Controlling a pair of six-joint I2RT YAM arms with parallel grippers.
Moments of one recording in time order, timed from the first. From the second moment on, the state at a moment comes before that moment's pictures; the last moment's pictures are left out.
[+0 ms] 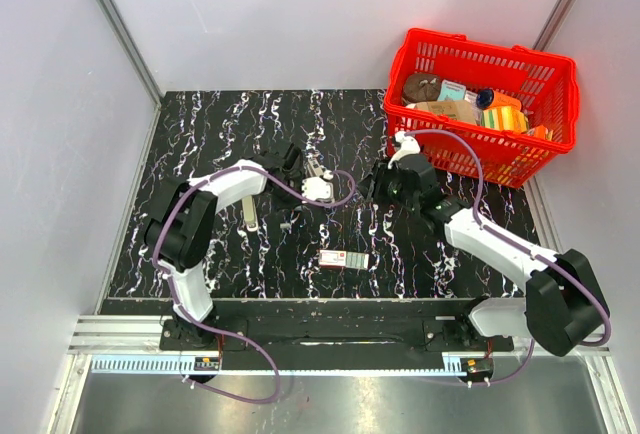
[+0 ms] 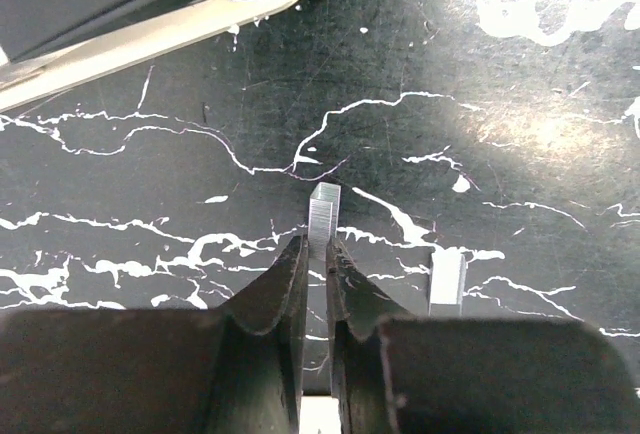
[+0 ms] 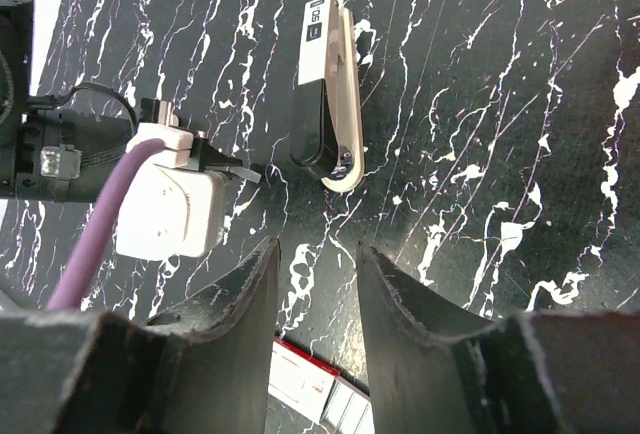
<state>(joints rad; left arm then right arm) -0.49 1.84 1.20 -0.58 0.29 1.02 0.57 1.29 0.78 0.06 -0.03 0.56</state>
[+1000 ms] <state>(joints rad) -0.83 0.99 0.89 -0.51 0.05 1.29 0.41 1.36 0.98 -0.01 -0.62 0.69</state>
